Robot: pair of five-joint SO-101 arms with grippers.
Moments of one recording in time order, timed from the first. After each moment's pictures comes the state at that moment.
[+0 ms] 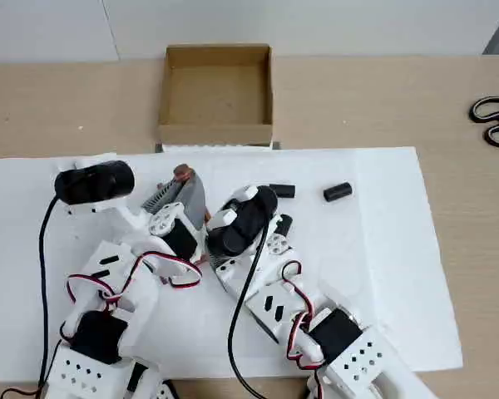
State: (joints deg) left arm 16.7 -74.8 64.8 38.0 38.2; right arm -44.3 -67.9 72.1 29.8 -3.0
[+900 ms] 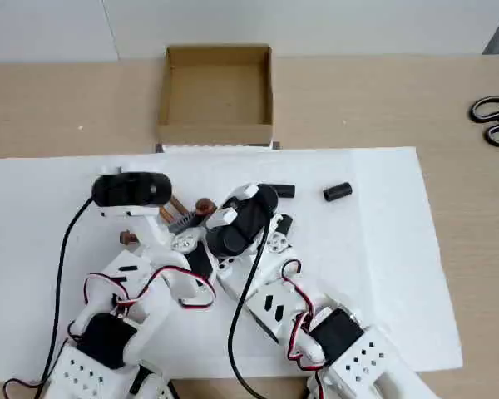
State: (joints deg) left arm 24.6 -74.9 64.0 52.2 37.6; right arm -45.1 -67.8 69.8 29.8 -3.0
